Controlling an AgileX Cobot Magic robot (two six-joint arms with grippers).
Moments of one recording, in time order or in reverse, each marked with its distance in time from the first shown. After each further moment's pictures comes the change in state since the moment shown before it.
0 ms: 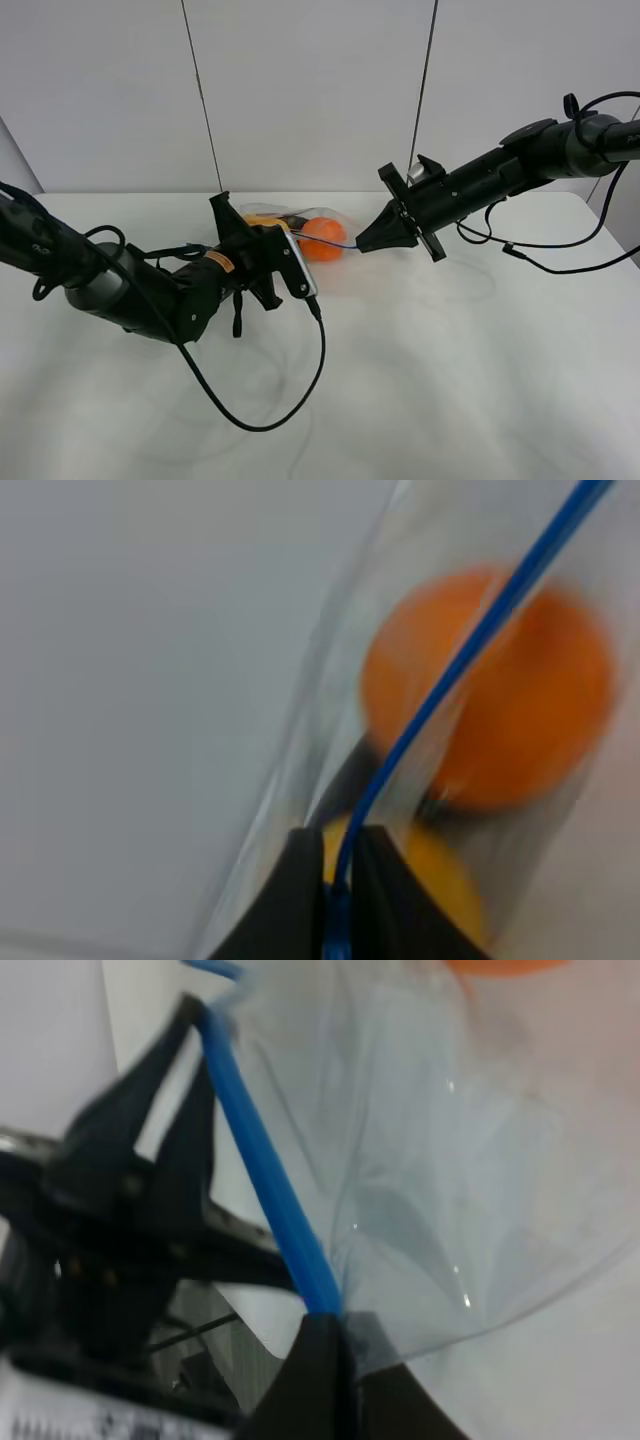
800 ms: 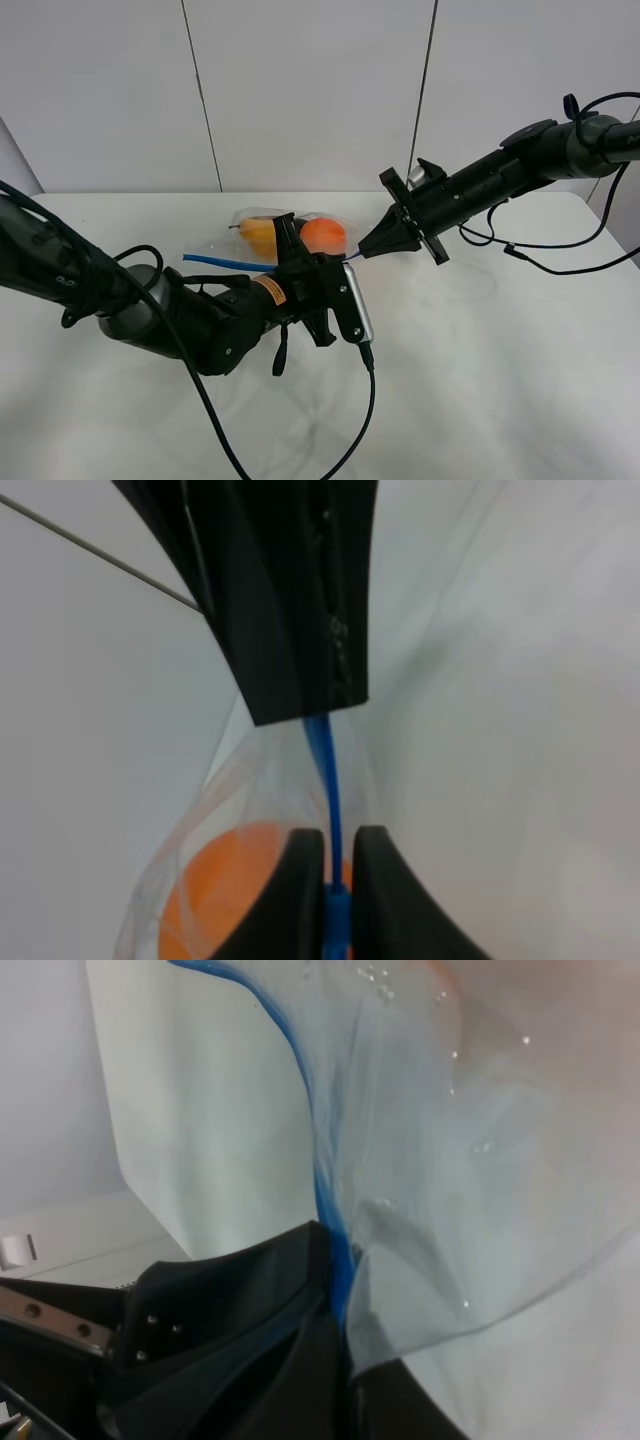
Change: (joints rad) left arm -0.210 0.000 -0.030 0.106 0.060 -0.108; right arm 0.000 0.000 0.005 -0.025 0.011 0.000
